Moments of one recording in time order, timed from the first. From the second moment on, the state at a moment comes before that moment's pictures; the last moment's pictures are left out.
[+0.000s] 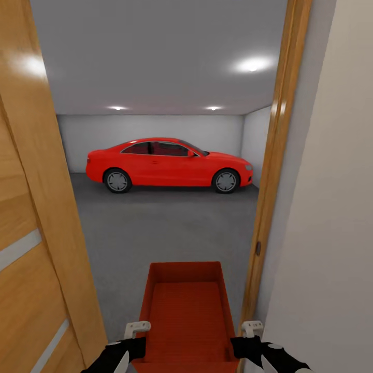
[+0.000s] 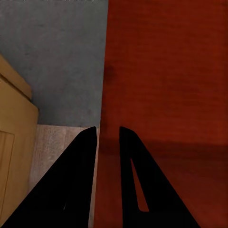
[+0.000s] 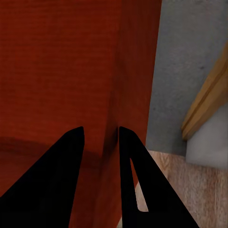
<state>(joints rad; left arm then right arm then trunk) -0.43 -0.09 0.07 -0.44 0.02 0.26 0.03 -0.56 -0.02 -0.08 -0.13 0.08 -0.02 0.30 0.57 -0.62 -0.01</state>
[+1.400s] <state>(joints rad) -0.43 -0.09 0.07 -0.44 0.02 0.26 0.03 -0.56 -0.02 -0.08 -0.13 0.08 -0.02 0.30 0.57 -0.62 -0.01</state>
